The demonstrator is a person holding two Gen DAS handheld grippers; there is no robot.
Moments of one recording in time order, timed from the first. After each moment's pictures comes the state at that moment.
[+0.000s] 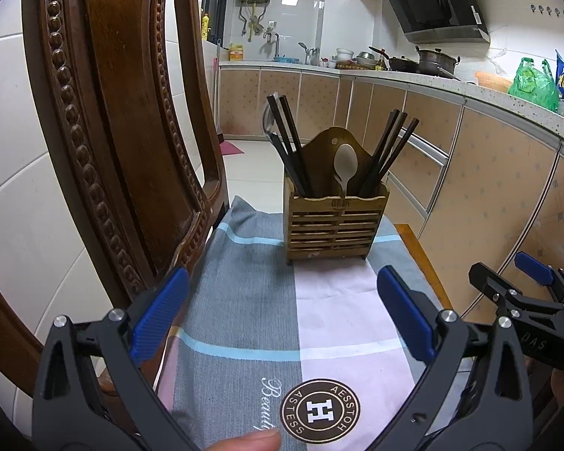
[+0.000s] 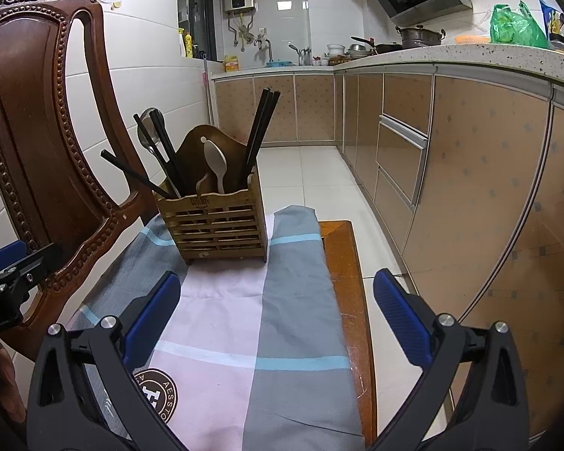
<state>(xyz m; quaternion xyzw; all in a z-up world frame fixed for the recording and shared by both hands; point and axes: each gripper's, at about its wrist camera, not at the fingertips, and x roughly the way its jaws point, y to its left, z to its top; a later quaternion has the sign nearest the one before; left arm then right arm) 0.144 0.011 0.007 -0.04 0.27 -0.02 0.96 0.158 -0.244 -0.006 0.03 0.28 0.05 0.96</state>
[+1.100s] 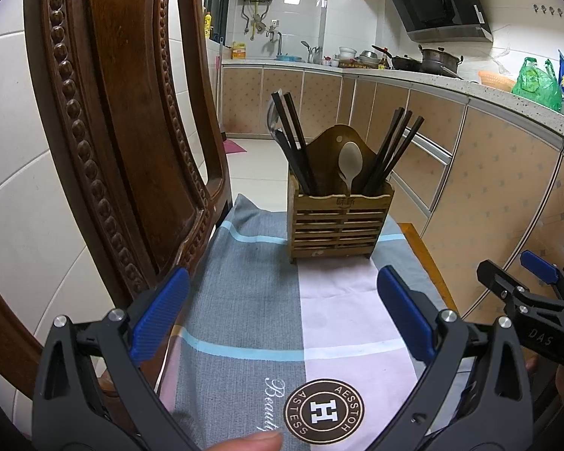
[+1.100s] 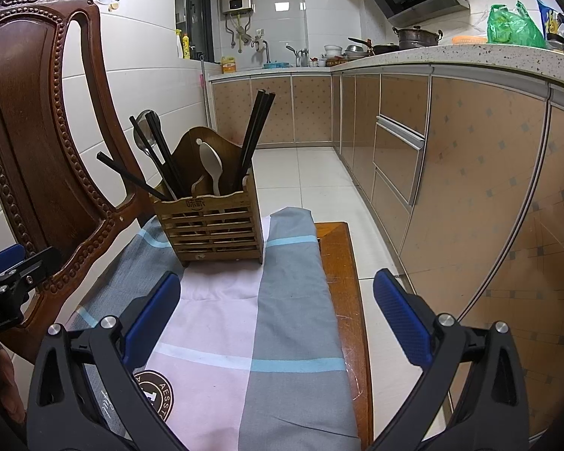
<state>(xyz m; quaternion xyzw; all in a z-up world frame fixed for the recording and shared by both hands) 0.148 0.015 0.004 -0.04 0.28 -0.02 0.96 0.160 -0.248 -0.006 0.03 0.28 0.04 0.96</state>
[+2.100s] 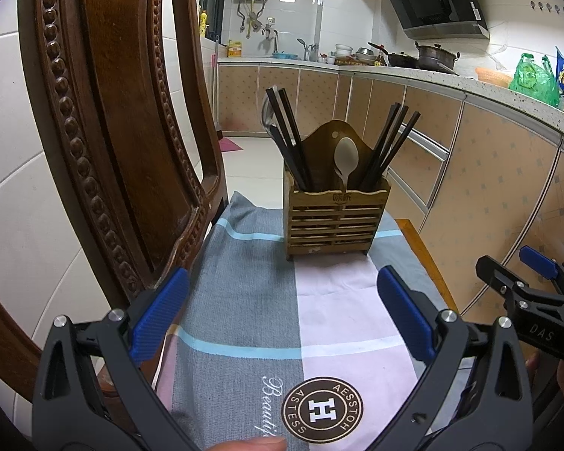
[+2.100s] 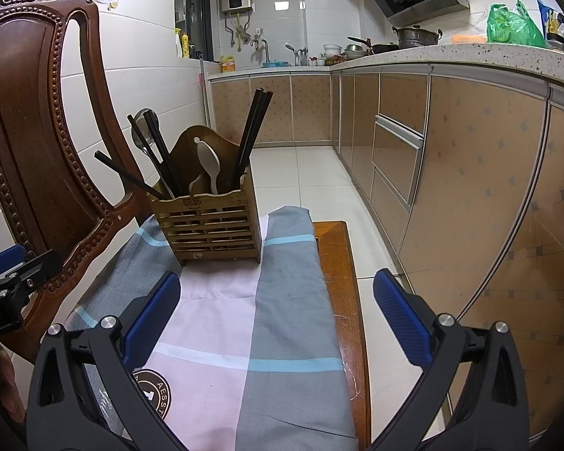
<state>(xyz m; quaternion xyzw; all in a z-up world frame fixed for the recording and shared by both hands) 0.147 0.013 0.002 -0.03 0.28 -0.03 0.96 0.160 -0.249 -0.007 0.03 0.28 0.04 0.96</state>
